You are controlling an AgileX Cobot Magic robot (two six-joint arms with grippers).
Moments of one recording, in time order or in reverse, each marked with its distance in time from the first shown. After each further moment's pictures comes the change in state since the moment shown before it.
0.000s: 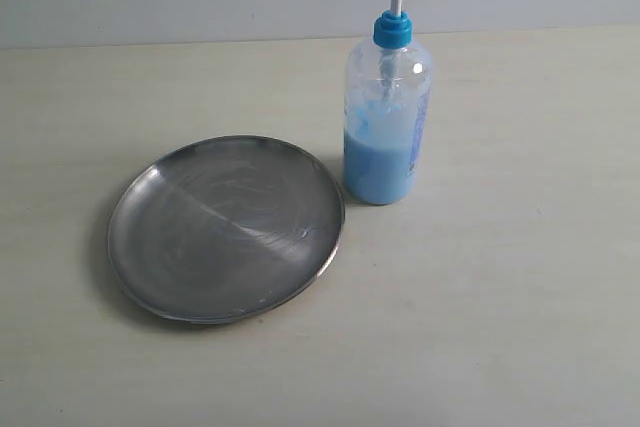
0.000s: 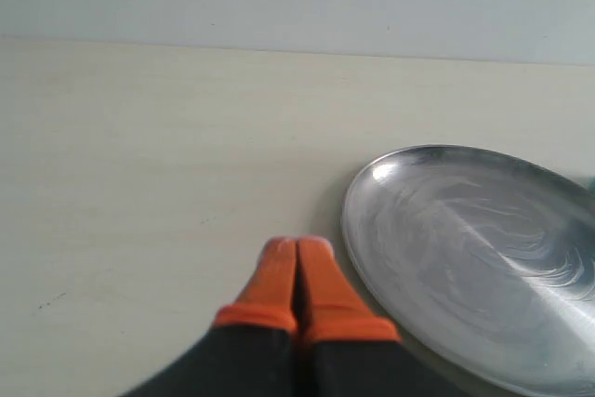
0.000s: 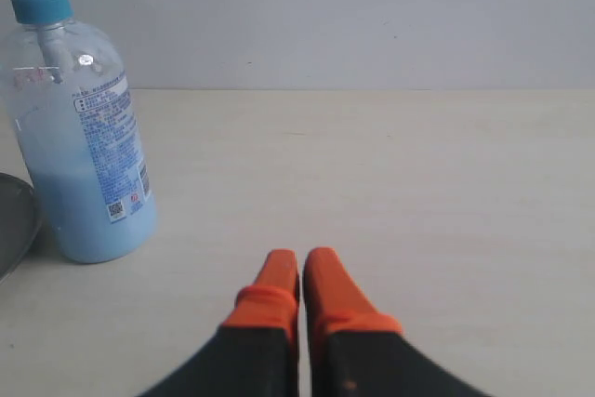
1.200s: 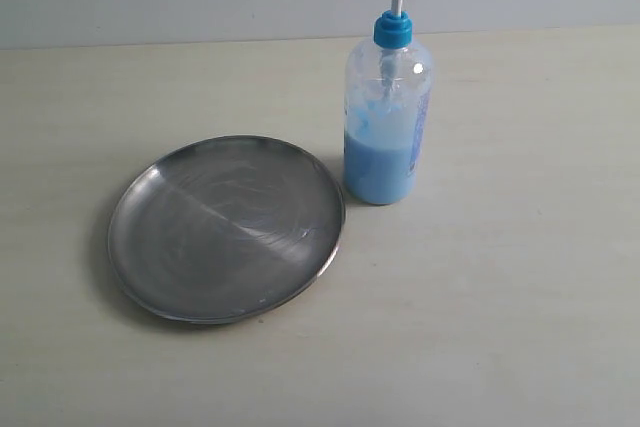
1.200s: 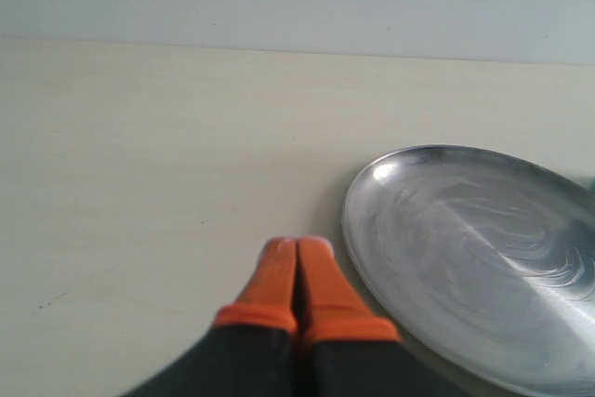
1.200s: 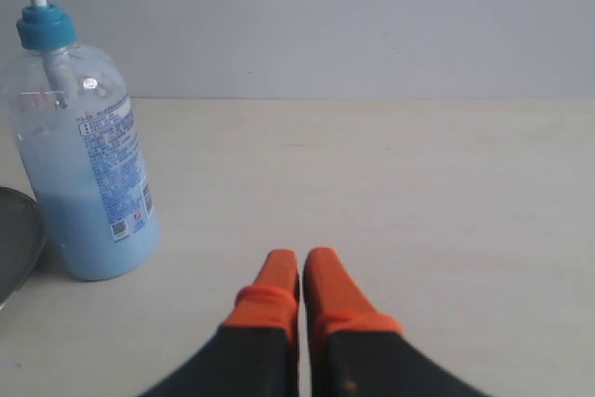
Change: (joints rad) left arm 0.000 0.000 0.000 0.000 0.000 0.000; right arm 0.000 0.070 -0.070 0.000 0.006 0.000
